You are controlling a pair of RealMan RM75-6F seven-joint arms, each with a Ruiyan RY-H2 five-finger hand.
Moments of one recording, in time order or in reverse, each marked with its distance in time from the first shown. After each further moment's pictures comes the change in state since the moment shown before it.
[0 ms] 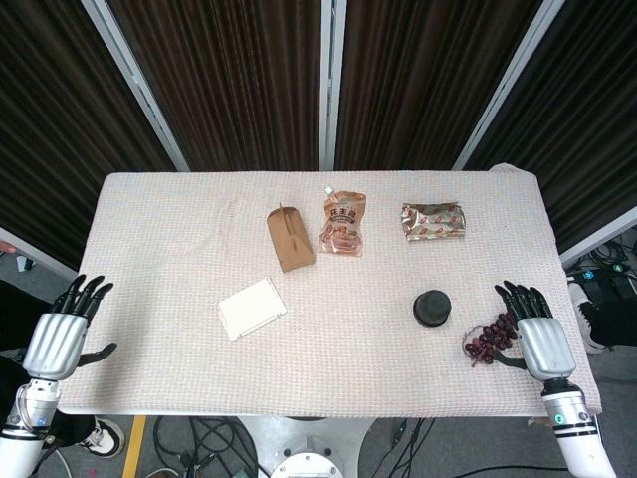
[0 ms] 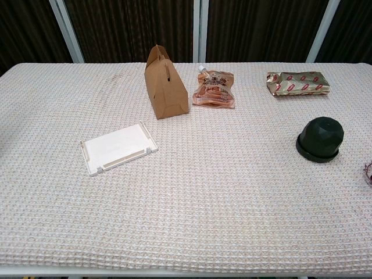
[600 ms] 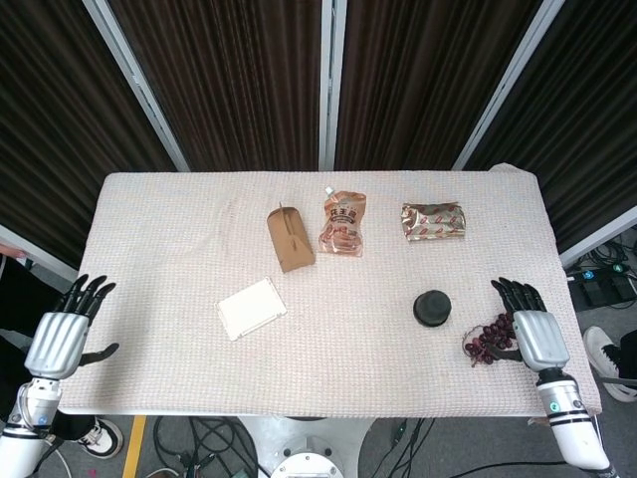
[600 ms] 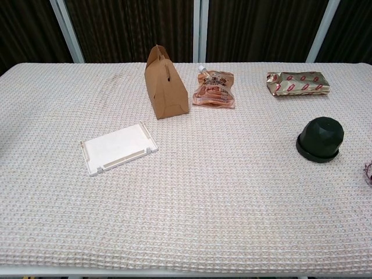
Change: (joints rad) left arm -0.005 0.011 0.000 -0.020 -0.006 -0.013 -0.009; right arm 0.047 -0.007 0.034 0.001 0.071 -0.112 0.052
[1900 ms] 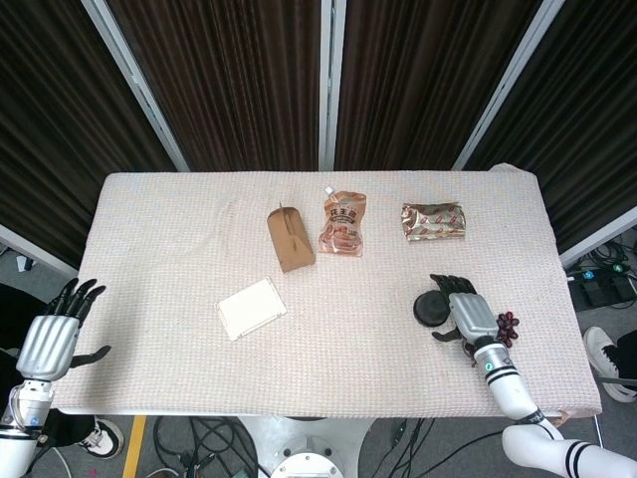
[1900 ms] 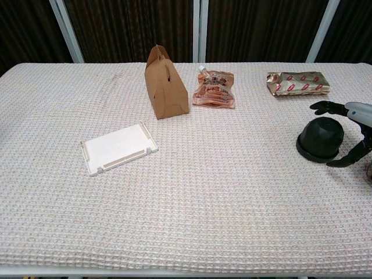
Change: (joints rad) left arm 0.009 -0.020 0.005 0.086 -0.018 -0.012 -0.077; right arm 0.211 -0.210 0.056 0.122 0.211 -0.297 -0.083
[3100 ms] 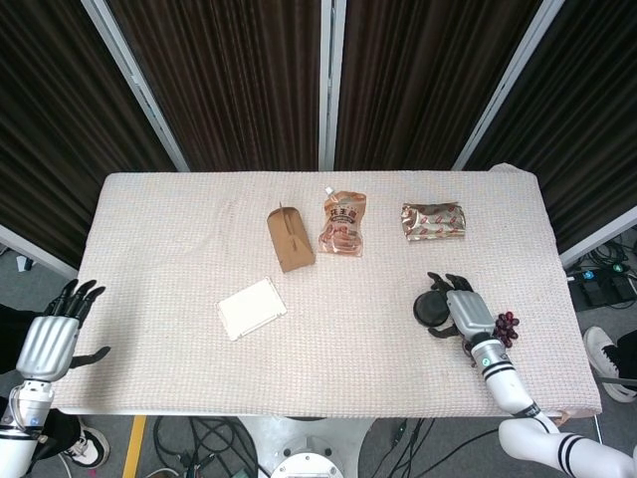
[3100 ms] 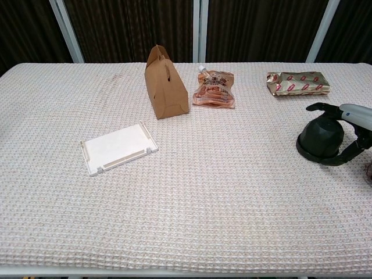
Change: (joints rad) left arm 0.002 0.002 0.001 0.000 -0.006 -0.006 0.002; right arm 0.024 -0.038 -0.003 0.079 -0.010 -0.026 0.072
